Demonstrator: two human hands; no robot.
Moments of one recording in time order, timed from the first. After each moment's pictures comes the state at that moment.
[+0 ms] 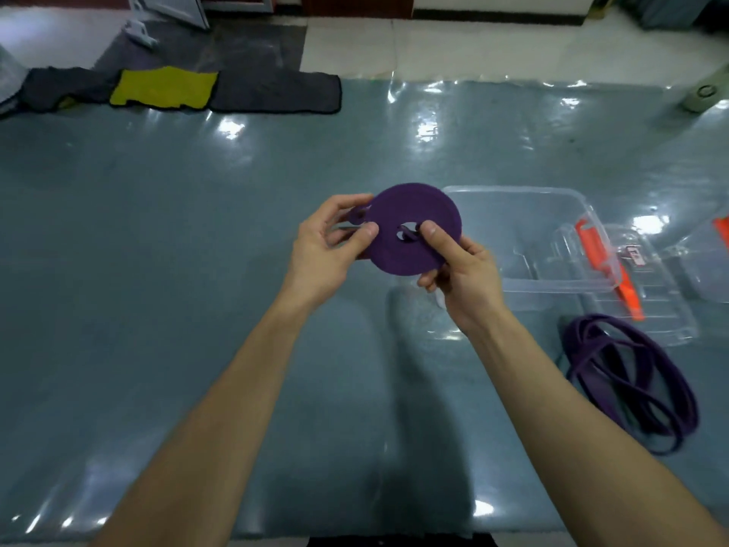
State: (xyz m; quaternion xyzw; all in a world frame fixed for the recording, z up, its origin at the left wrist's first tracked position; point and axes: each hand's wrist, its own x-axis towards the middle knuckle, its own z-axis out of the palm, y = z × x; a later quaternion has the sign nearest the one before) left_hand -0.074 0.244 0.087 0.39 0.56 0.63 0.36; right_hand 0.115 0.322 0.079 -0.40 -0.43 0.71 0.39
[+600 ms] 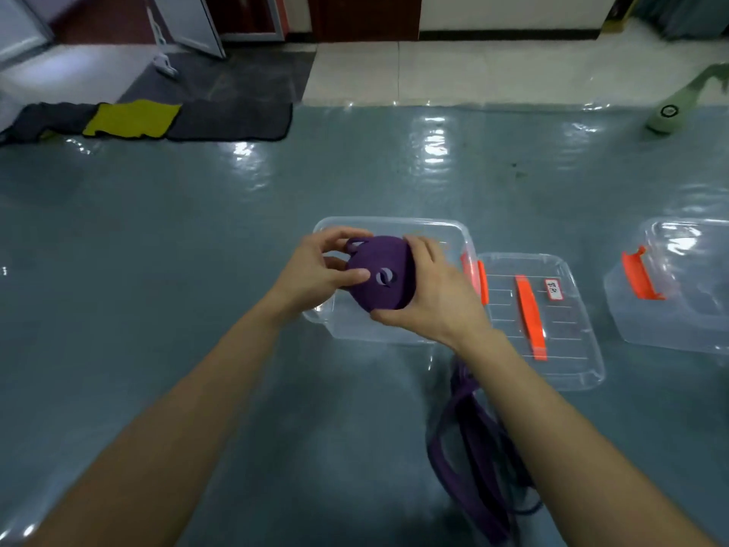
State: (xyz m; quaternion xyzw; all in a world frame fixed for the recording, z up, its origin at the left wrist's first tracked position) left_hand 0.081 0.371 0.098 0.43 0.67 0.47 0.38; right_hand 0.287 0.459 0.071 -0.39 -0.87 0.25 0.17
